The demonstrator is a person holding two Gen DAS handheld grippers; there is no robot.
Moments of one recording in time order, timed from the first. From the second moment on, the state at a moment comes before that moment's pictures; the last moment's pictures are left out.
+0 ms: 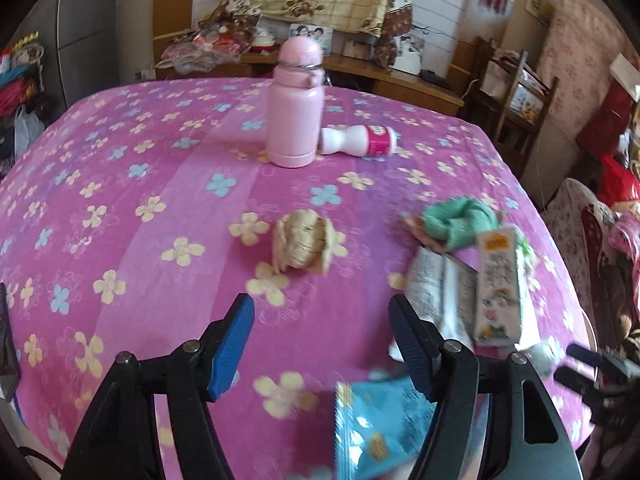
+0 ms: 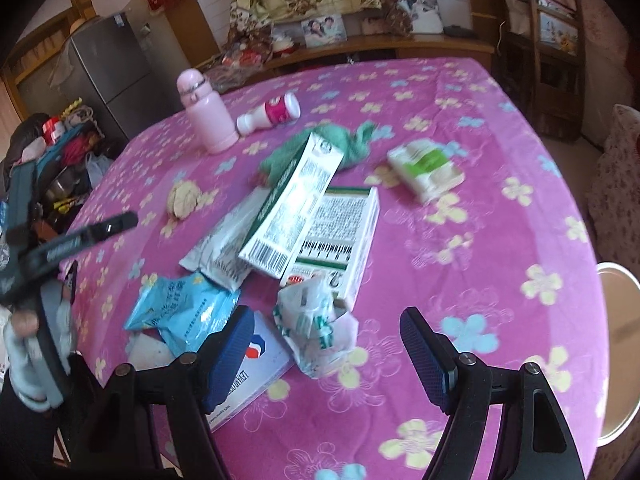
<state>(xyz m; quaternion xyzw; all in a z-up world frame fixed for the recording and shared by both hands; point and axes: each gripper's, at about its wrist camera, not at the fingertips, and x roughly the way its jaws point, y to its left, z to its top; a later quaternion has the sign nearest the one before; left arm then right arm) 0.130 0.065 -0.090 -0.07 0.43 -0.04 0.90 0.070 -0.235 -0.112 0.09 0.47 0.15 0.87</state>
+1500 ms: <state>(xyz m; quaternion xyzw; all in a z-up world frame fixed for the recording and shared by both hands) 0.142 0.028 -0.095 -0.06 0.46 -0.12 0.88 0.064 -0.250 -0.114 0.13 0.44 0.17 0.87</state>
